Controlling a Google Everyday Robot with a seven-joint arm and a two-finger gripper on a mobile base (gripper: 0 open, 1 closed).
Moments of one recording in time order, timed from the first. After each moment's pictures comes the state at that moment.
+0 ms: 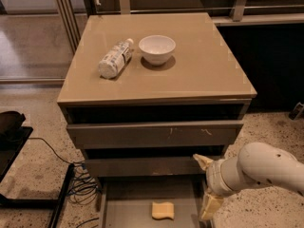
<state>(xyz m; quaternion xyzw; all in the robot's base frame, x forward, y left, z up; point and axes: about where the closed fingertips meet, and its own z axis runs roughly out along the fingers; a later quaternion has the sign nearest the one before) 0.412 -0.150 0.579 -0.68 0.69 0.10 0.23</state>
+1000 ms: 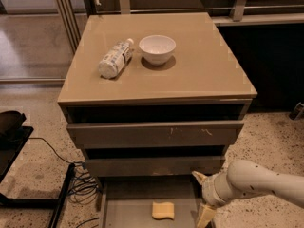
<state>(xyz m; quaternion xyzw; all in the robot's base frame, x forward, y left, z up) 0.415 -0.157 0.452 -0.65 0.71 0.15 0.21</state>
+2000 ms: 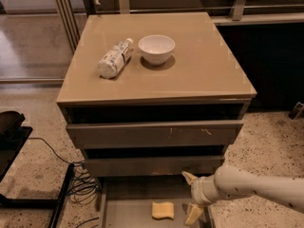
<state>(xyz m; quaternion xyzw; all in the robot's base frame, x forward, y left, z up) 0.439 -0.130 0.397 -0.66 0.70 0.15 0.24</state>
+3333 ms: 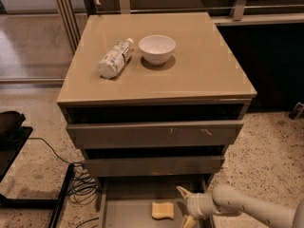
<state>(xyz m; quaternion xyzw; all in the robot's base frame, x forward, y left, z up) 0.446 -0.119 0.249 -0.64 0.67 0.22 0.30</state>
